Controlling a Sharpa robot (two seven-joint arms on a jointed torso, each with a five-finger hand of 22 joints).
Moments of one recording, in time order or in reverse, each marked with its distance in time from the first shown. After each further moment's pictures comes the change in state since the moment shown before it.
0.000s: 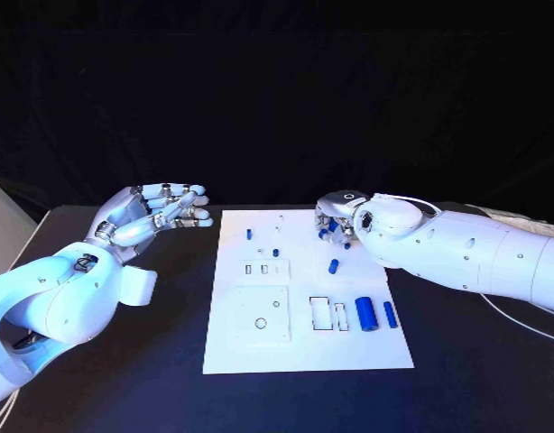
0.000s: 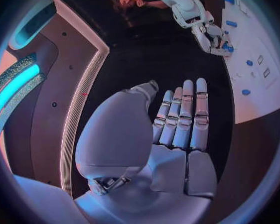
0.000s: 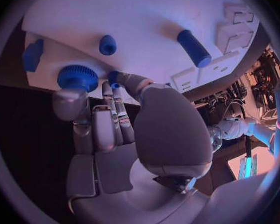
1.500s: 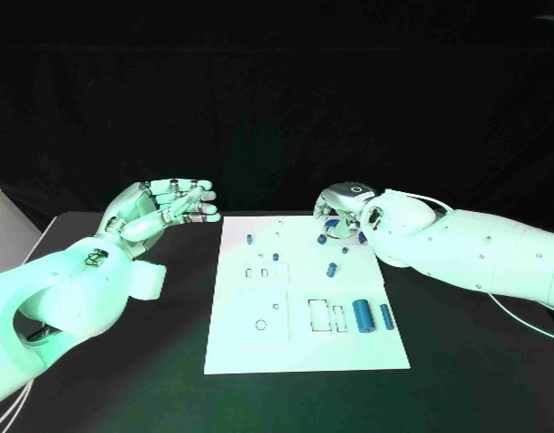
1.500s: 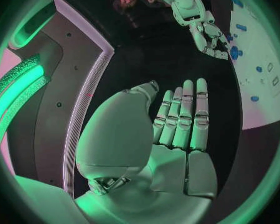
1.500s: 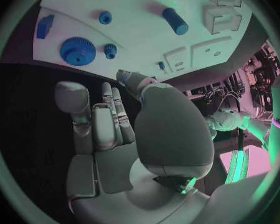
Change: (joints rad) left arm 0.001 0.011 -0.002 -0.002 0.014 -0.010 0.015; left_hand 0.005 0.005 0.000 0.000 0.004 0.000 0.000 0.000 0.000 0.000 0.000 0.006 0.001 0.000 0.000 -0.008 -0.006 0.000 -0.007 0.000 0.000 -0.001; right arm 0.012 -0.021 0.000 0.040 0.031 -0.094 0.036; right_hand -0.019 -0.035 -0.008 -0.025 -0.023 -0.048 0.011 -0.024 -0.030 -0.056 0.012 -0.013 -0.018 -0.003 -0.004 -0.039 -0.021 -0.001 -0.014 -0.001 -0.062 -0.085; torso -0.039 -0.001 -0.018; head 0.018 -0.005
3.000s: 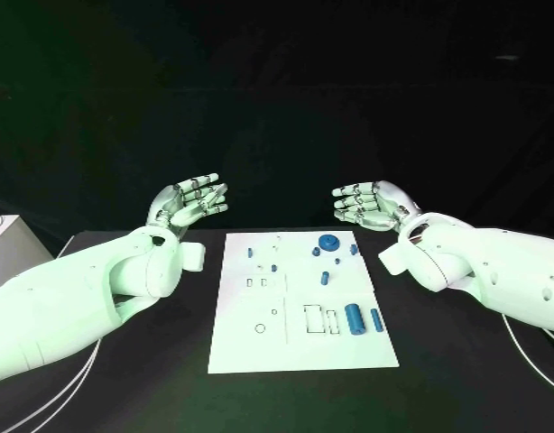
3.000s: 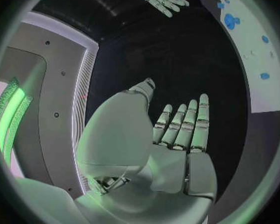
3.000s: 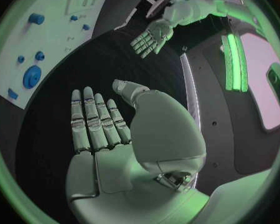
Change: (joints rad) left arm 0.044 0.171 -0.123 -0.302 0.085 -0.222 0.024; left_hand -0.009 0.015 -0.111 0.012 0.008 -0.290 -0.059 -0.096 -0.040 -0.374 0.075 -0.035 -0.017 -0.294 0.095 -0.168 -0.146 -0.014 -0.231 0.069 -0.130 -0.030; right arm -0.056 -0.090 -0.002 0.134 1.091 -0.124 0.383; right_hand -0.007 0.147 -0.032 -0.056 0.021 -0.322 0.024 -0.023 -0.039 -0.276 0.118 0.012 -0.009 -0.540 0.182 -1.197 -1.004 0.024 -0.656 0.189 -0.853 -0.696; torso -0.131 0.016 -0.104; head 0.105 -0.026
